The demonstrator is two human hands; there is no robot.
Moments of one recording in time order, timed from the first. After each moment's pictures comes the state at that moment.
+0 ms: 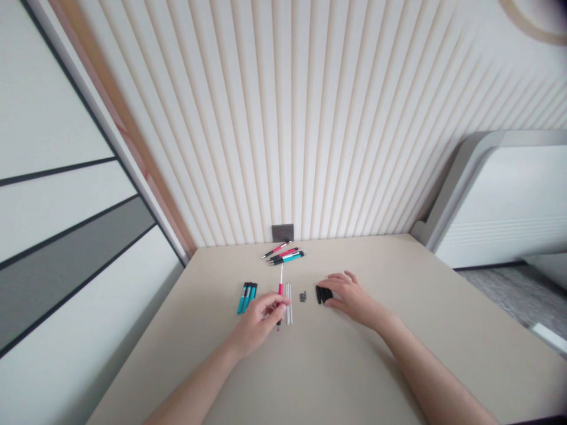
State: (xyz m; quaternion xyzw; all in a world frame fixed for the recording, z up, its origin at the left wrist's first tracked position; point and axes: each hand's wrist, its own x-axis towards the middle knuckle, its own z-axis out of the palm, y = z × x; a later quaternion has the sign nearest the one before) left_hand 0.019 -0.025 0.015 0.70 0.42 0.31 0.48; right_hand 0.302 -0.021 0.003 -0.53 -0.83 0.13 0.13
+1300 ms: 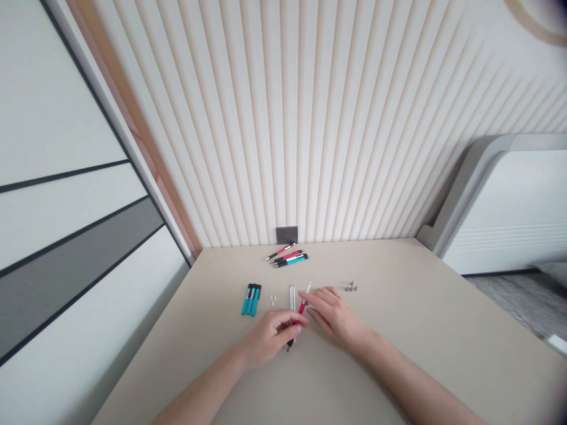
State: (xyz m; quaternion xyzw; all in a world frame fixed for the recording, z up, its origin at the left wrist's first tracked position) left_hand 0.025 -0.034 0.003 0.72 0.35 0.23 0.55; right_hand 0.247 -0.040 0.001 -0.39 -0.87 0.08 0.30
